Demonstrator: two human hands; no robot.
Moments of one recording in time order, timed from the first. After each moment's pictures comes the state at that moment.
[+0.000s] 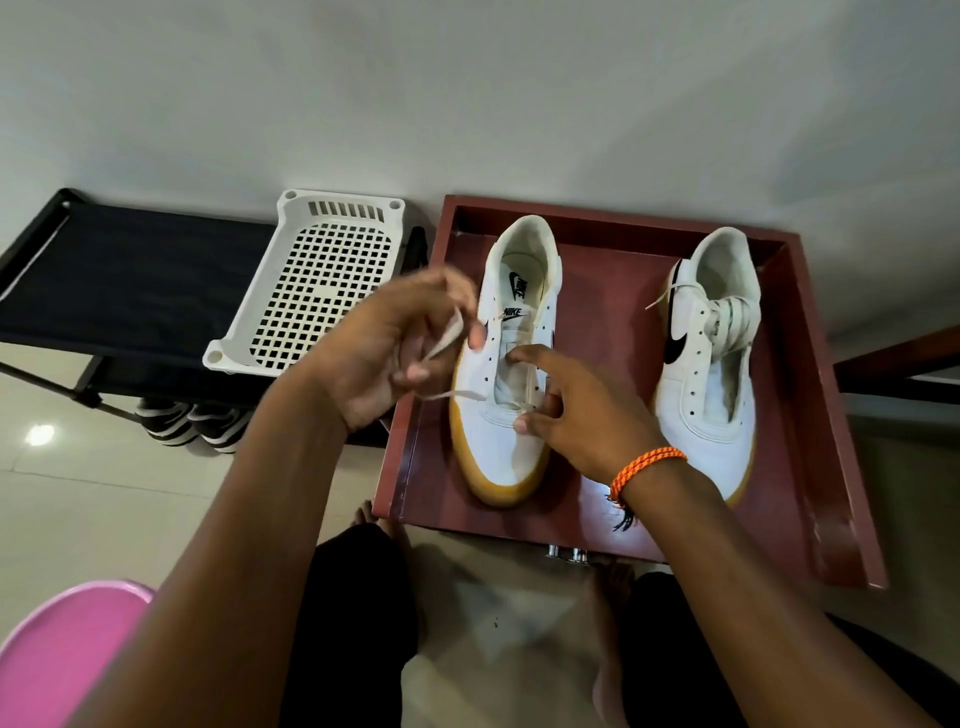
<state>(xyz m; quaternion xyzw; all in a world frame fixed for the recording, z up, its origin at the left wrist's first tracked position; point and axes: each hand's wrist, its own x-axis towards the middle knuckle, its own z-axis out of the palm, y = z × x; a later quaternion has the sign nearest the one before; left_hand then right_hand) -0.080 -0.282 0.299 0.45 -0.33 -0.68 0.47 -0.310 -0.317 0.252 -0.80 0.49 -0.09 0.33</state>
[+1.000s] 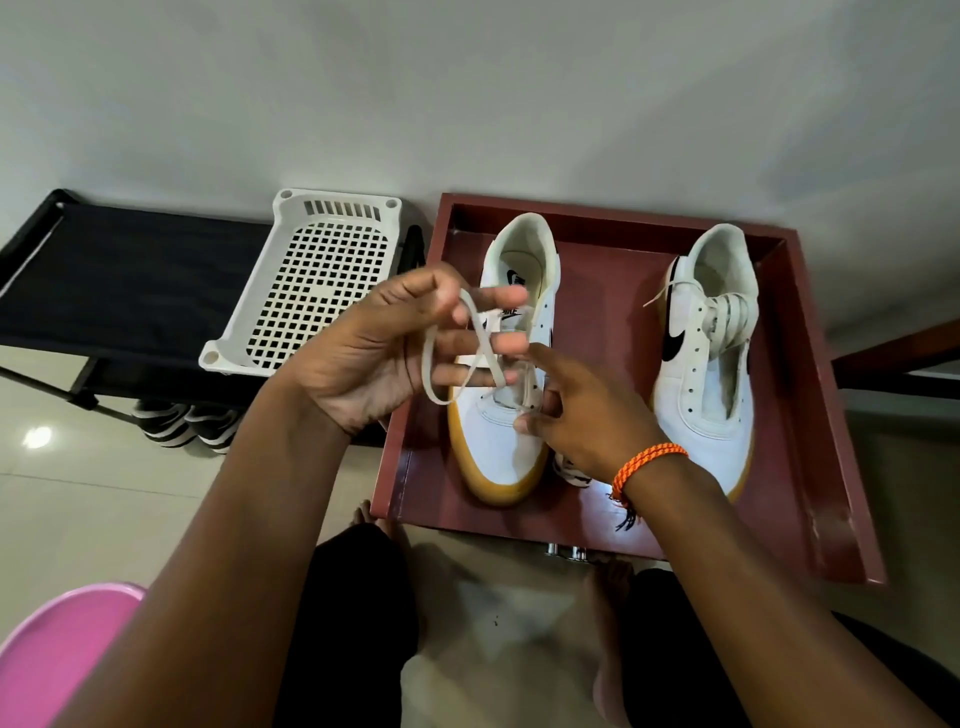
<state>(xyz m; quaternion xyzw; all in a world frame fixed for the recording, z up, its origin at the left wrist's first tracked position) -0.081 -0.273 0.304 0.29 -0.36 -0.75 0.48 -0.312 -0.317 0.253 -0.81 0.48 -0.09 0.32</state>
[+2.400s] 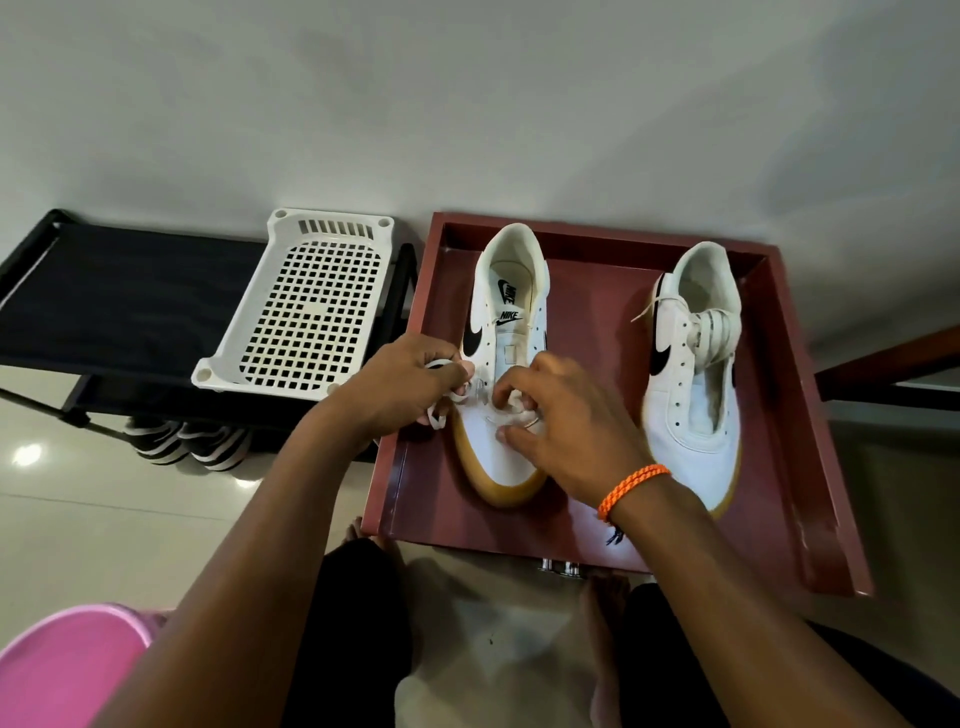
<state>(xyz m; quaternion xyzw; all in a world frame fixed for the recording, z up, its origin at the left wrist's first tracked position) -0.093 -0.284 0.276 0.66 -0.50 -0.50 0.26 -0.310 -0.310 0.263 -0.86 0.43 -0.12 0.25</state>
